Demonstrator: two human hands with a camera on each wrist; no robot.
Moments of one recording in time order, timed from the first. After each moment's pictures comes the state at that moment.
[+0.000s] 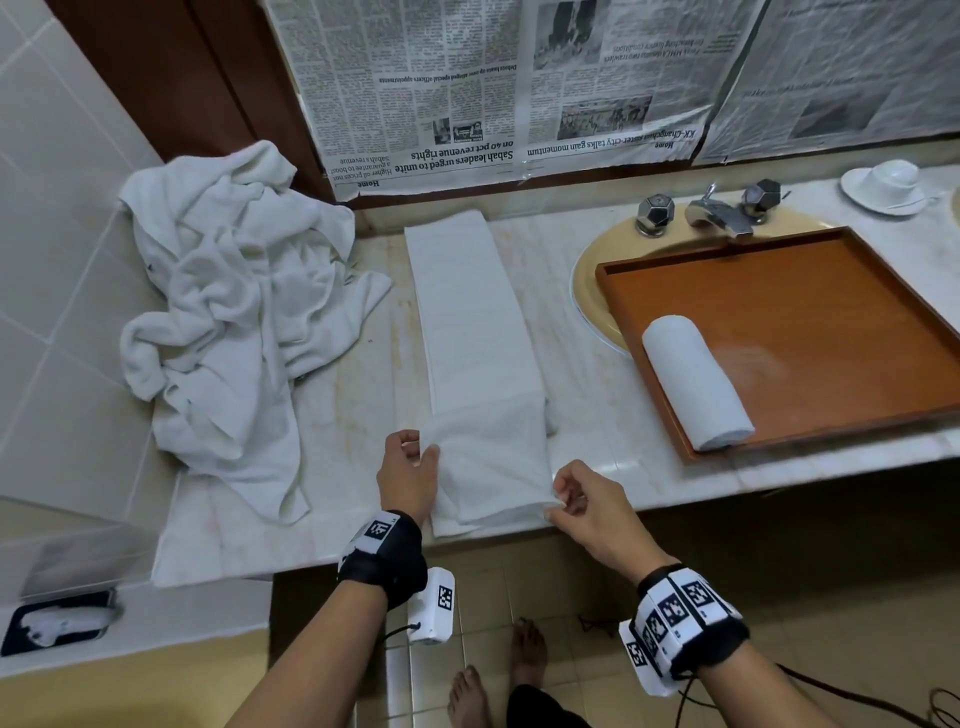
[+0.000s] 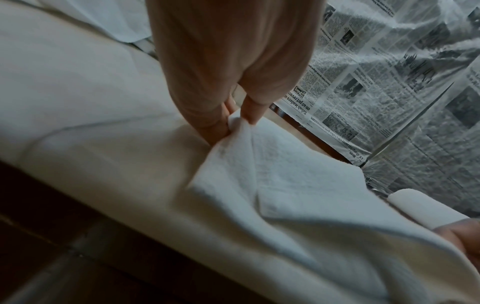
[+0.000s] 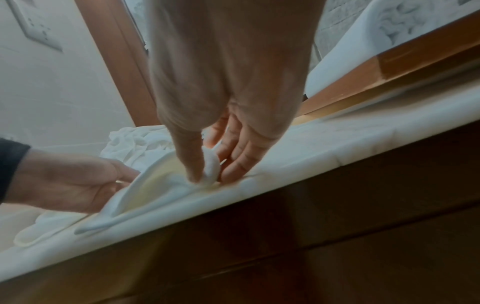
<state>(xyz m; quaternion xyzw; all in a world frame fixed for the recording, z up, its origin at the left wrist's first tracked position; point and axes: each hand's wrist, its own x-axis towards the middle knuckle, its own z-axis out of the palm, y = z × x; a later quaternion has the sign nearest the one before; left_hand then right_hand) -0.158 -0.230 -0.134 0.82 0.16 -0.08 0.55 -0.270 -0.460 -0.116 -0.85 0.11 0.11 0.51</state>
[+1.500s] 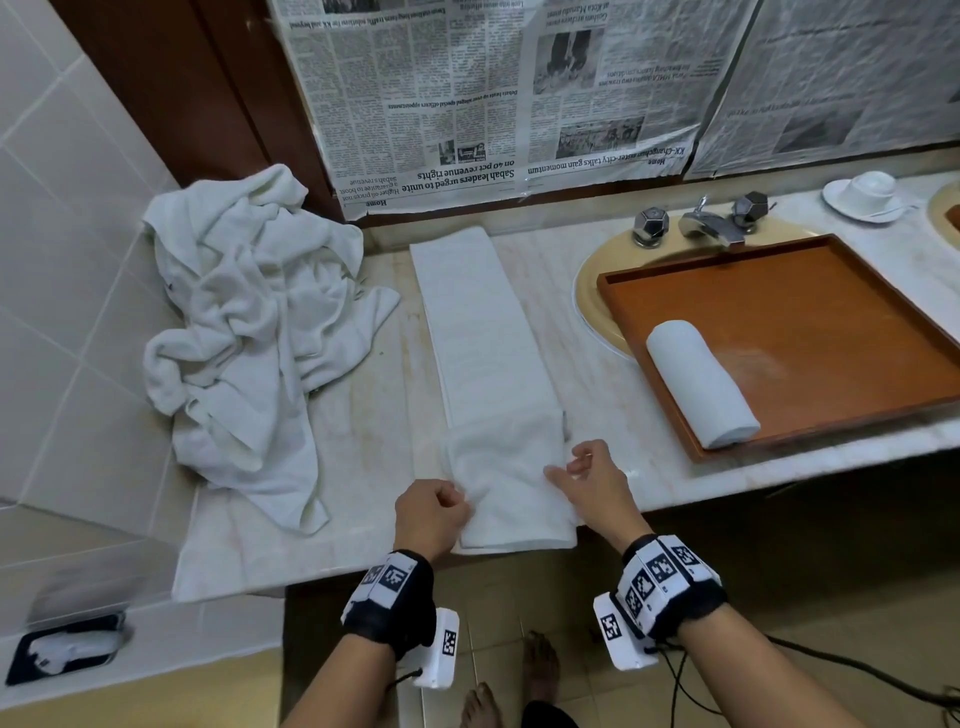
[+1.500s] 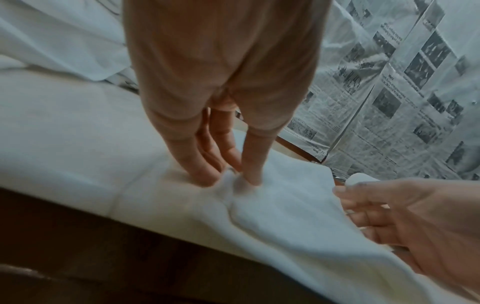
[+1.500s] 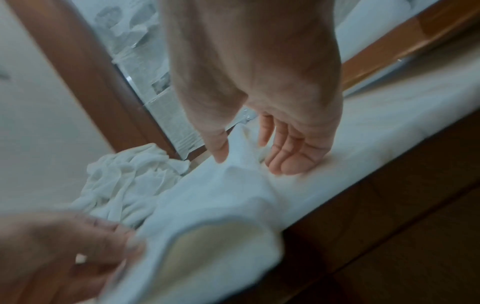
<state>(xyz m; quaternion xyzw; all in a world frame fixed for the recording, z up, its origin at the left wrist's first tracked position) -0.189 -0.213 -0.115 0.90 0.05 -0.19 0.40 -0.235 -0.436 -0.114 -0.80 0.28 0.06 0.52</state>
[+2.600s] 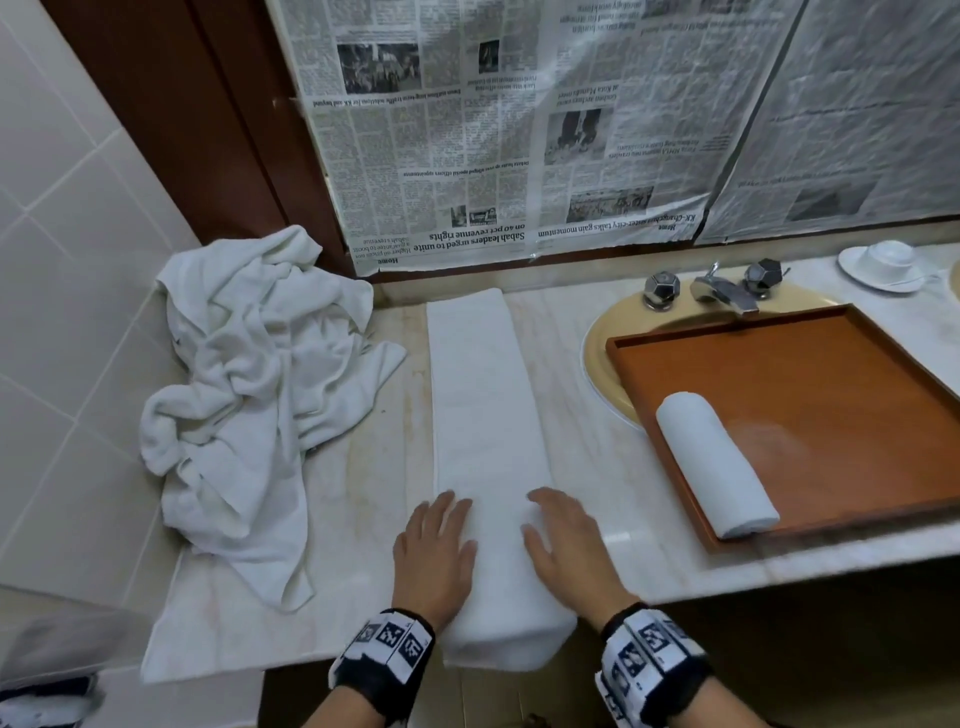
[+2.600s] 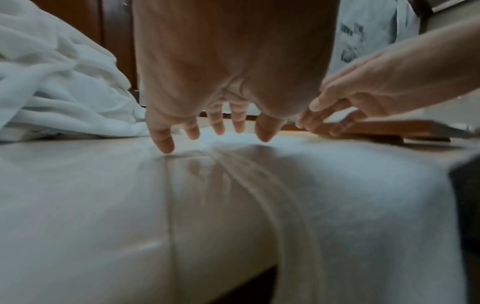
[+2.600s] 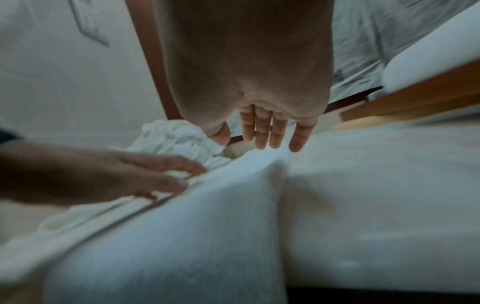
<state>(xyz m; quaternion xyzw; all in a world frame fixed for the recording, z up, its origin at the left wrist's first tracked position) -0.162 -0.227 -0.137 0.97 -0.15 -0.11 0.18 -0.205 -0.423 -0.115 -0.95 0.05 0.01 0.32</state>
